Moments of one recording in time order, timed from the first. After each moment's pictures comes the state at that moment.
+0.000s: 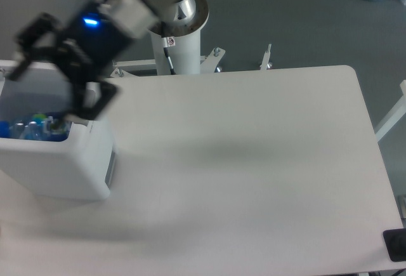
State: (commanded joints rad) arm 2.52 -1.70 -1.55 -0.94 0.52 0.72
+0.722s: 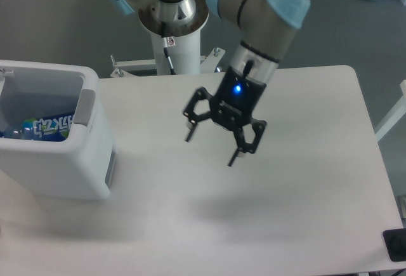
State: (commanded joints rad) arm 2.64 -1.79 -1.77 -0.94 1.05 1.20
